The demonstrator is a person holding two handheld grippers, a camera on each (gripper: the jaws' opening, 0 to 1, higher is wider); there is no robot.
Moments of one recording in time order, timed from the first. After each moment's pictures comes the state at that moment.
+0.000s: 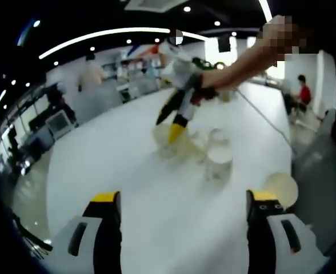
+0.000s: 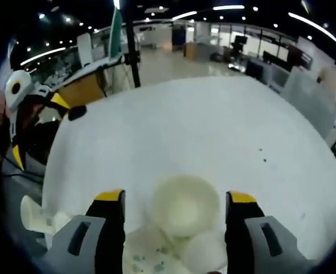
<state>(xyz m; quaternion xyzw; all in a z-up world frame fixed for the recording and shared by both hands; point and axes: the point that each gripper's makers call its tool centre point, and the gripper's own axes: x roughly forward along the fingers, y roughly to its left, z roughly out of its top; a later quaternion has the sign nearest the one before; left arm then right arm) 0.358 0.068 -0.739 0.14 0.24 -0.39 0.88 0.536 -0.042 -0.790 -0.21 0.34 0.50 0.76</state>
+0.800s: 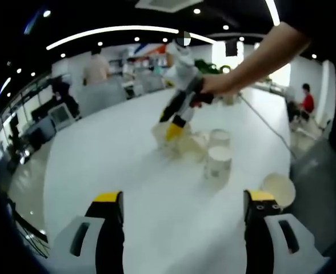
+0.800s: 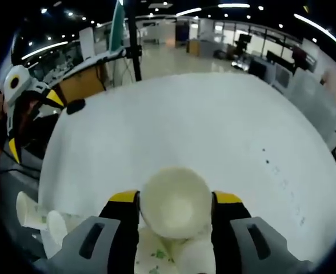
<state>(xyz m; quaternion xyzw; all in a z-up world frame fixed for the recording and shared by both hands) 0.356 0.078 -0.739 0.12 0.25 -0.37 0.89 0.546 -0.038 -0.795 -0.23 0.34 0.51 0.76</state>
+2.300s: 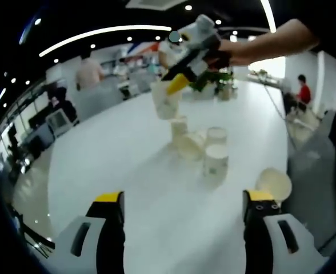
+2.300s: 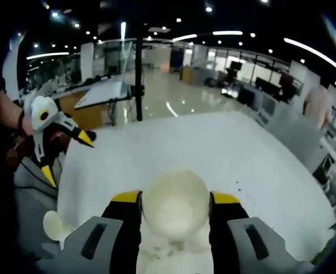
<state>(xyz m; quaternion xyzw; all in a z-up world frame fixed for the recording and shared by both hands) 0.351 0.080 -0.733 0.15 0.25 -0.39 0.87 0.503 -0.054 -0.657 -0.21 0.24 0.50 0.81</state>
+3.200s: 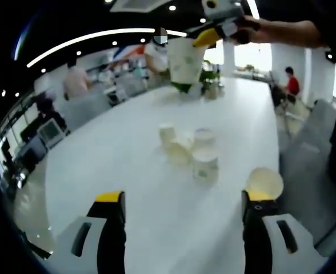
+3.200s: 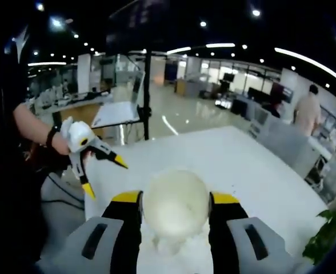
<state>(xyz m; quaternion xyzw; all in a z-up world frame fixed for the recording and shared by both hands) 0.343 0.062 -0.719 0.17 0.23 -0.43 0.85 0.414 -0.085 -0.569 -0.18 0.20 0.49 0.83</state>
